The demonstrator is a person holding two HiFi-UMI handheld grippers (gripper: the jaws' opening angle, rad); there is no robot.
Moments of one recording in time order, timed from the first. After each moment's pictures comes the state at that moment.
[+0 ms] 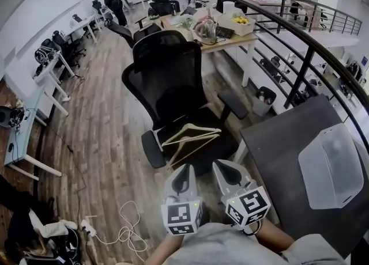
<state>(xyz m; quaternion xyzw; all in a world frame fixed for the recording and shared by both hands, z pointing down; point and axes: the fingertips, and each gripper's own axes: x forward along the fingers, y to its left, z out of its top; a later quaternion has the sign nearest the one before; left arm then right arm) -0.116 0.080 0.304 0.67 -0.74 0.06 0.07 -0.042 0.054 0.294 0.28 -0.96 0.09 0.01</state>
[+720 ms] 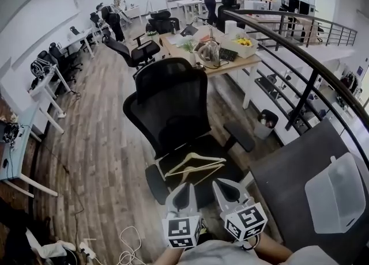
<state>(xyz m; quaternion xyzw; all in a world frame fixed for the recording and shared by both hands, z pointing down) -0.204 -0.008 0.305 0.68 -0.72 0.07 0.10 -0.127 -0.033 0.291 0.30 -0.95 0.10 0.03</state>
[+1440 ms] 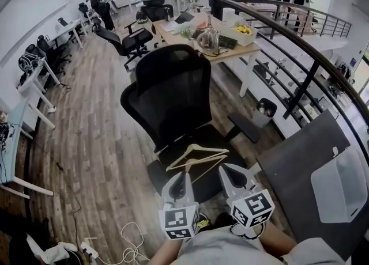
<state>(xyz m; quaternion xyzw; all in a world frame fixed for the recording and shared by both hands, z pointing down) -0.287 -0.032 0.321 0.68 -0.72 0.04 0.11 -0.181 -0.071 0.298 0.34 -0.94 0.08 0.05</state>
